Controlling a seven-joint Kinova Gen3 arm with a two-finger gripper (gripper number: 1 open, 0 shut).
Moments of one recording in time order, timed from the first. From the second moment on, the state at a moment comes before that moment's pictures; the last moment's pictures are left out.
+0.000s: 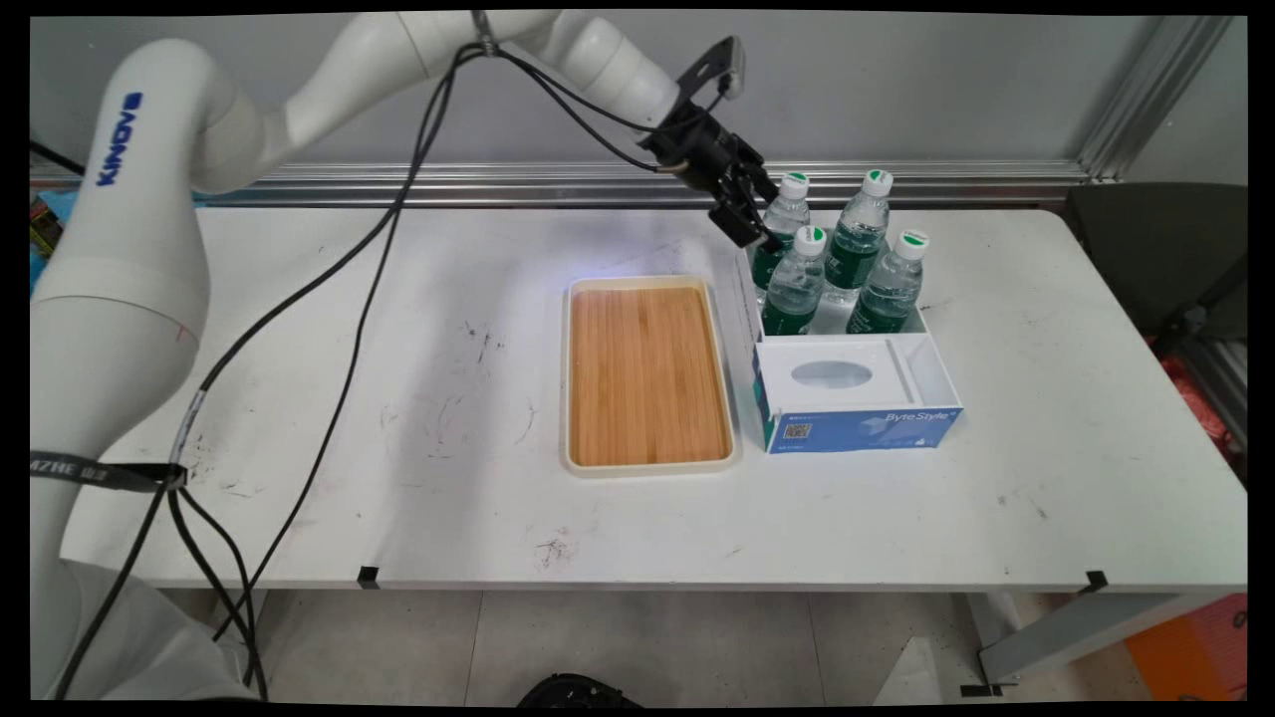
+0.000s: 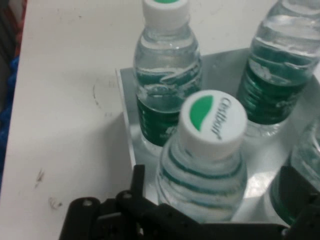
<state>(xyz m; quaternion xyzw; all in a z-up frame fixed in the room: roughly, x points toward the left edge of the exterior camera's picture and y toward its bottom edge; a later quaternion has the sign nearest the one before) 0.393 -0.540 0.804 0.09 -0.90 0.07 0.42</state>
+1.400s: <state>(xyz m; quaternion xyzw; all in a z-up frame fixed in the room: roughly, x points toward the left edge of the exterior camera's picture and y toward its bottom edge) 0.372 -0.548 0.797 0.12 -0.89 0.08 0.43</state>
